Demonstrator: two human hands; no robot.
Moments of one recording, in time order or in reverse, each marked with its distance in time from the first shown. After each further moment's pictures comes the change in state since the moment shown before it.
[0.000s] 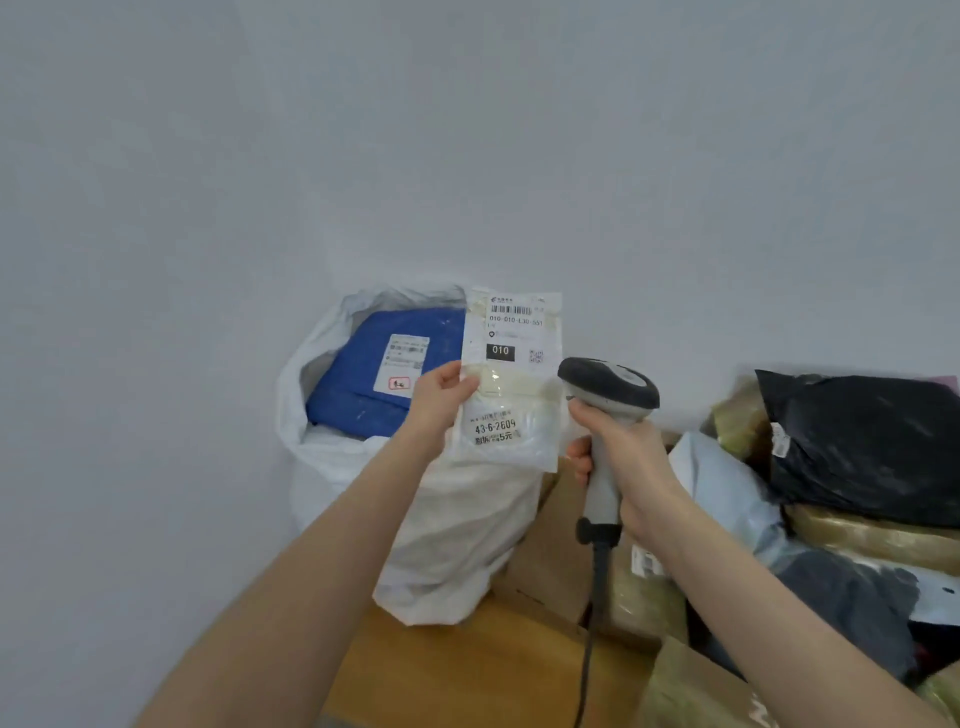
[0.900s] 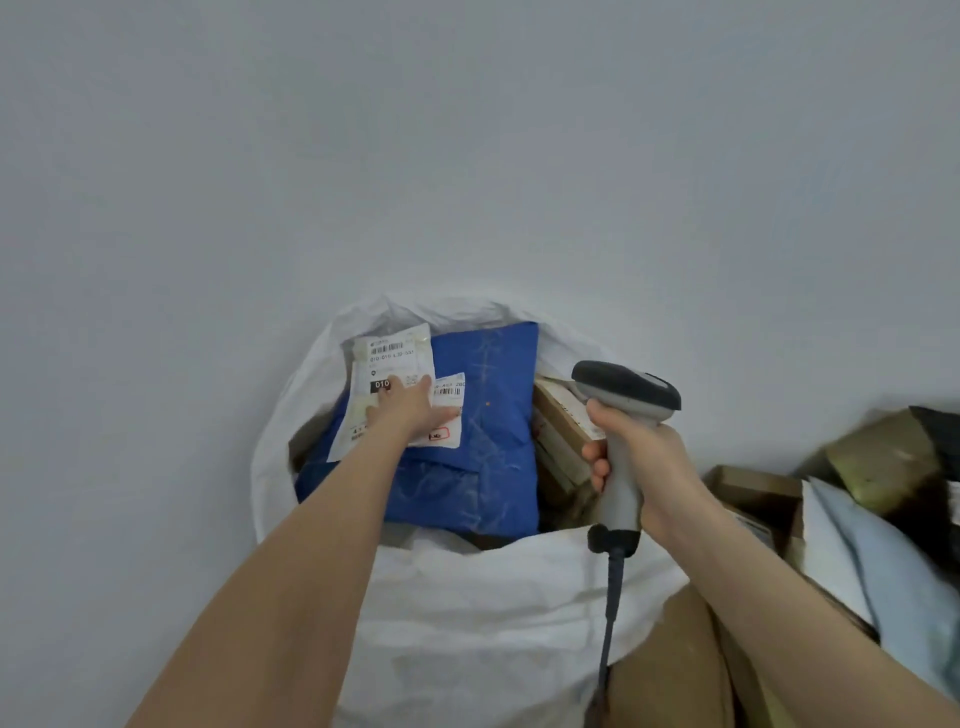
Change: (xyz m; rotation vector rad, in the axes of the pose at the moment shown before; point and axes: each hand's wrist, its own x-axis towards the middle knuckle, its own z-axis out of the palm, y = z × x) left_hand 0.293 -0.055 -0.139 1.250 -0.192 -0.125; right_hand 0.200 0.046 0.158 0.015 0.142 0.120
